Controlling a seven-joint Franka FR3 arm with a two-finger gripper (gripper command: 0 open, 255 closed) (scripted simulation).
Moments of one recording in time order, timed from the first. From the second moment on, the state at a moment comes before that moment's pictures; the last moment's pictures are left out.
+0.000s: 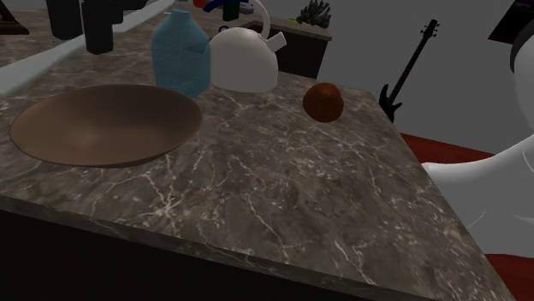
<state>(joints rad) -1.37 -0.48 1.86 -1.02 0.48 1.43 1.61</state>
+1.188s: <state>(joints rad) -1.10 -0.41 1.75 -1.39 0.40 1.70 1.61</state>
